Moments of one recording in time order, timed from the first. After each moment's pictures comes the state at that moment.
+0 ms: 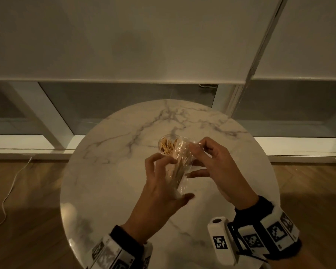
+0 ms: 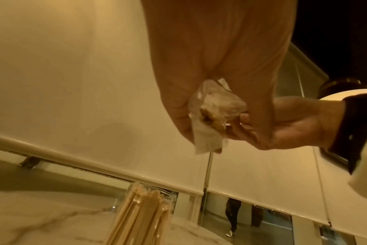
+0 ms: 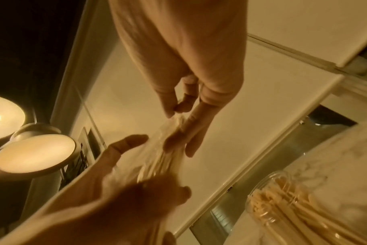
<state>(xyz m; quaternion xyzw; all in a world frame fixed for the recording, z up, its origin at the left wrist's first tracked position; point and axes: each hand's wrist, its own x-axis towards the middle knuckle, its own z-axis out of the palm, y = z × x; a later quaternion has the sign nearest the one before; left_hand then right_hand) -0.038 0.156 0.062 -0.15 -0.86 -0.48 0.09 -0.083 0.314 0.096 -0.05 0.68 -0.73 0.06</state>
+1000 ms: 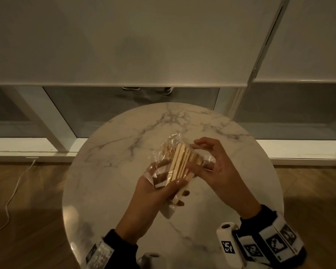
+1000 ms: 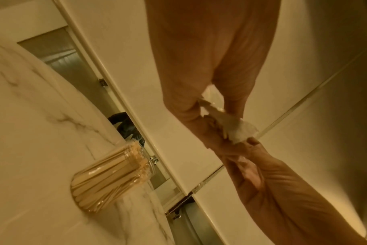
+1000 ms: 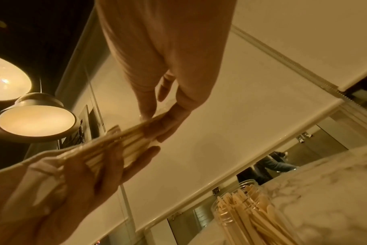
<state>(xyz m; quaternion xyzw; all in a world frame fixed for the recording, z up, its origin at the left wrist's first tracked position) -0.044 0.148 0.079 0.01 -0.61 -0.78 -0.11 -0.081 0.320 0.080 -0.17 0.73 -0.67 -0.02</state>
